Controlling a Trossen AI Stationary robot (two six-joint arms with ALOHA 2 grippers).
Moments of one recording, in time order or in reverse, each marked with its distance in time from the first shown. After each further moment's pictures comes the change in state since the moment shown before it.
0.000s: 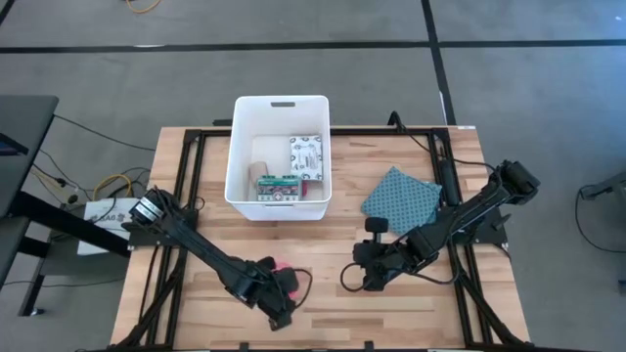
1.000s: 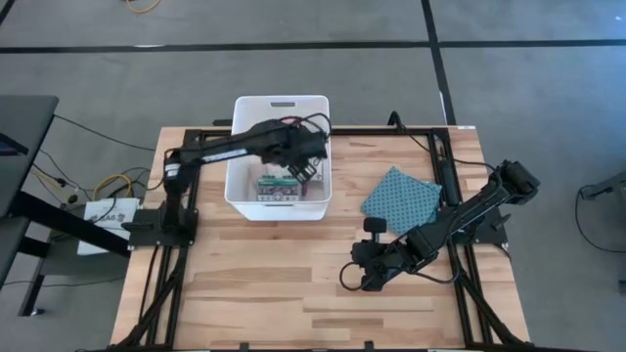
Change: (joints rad) left arm 0.779 0.086 0.677 -0.727 -0.324 0.439; right arm -0.008 0.000 0.000 0.036 0.000 0.000
